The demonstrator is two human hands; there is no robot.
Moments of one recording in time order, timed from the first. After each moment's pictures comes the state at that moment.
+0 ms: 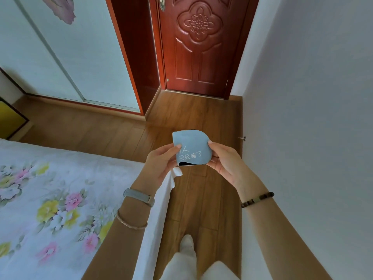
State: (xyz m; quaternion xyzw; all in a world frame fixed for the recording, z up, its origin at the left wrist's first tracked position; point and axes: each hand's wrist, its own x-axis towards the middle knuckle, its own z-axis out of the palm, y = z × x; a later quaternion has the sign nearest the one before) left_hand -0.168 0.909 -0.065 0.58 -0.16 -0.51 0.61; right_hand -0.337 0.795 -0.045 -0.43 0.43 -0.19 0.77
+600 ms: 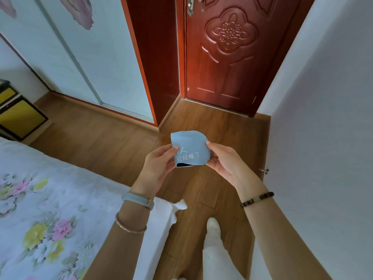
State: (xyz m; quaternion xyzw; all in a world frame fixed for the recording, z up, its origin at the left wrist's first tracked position) left_hand -0.045 0.709 -0.068 0.62 -0.07 -0.43 0.65; right_hand -0.184 0.569 -0.047 -0.44 0.40 -0.12 0.80
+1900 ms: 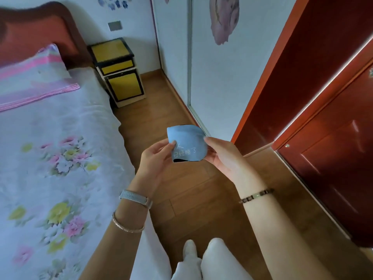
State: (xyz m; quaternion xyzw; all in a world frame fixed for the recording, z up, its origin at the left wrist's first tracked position) left_hand 0.357 0.620 -0.052 0.60 0.17 -0.12 0.77; right_hand 0.364 0.426 -0.046 -0.51 0.18 0.16 0.83
